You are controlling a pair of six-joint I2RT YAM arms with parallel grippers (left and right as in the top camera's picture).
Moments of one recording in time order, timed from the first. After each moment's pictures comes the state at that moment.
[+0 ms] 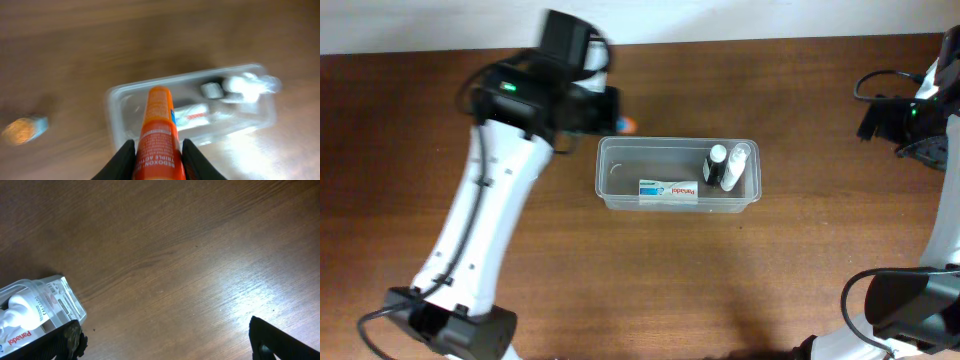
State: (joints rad) left arm -0.43 1.81 2.05 -1.23 0.12 -0.24; right arm -0.36 1.79 1.99 -1.50 0.05 0.16
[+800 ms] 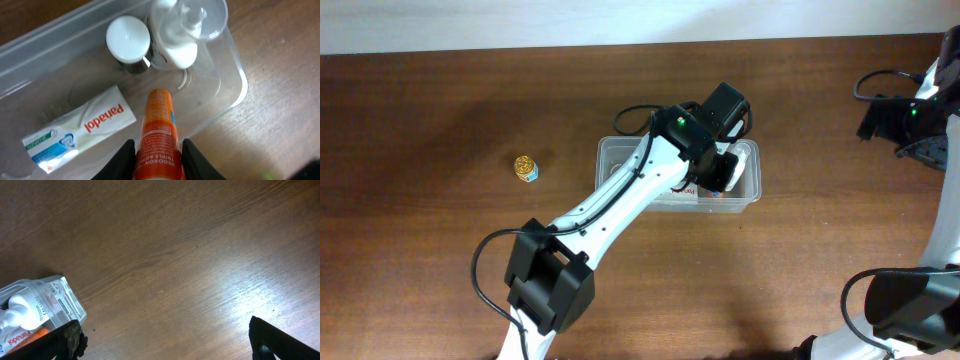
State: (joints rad) left arm -0.78 2.15 2.05 -1.10 0.12 -0.26; right arm -0.36 1.79 1.99 -1.50 0.05 0.16
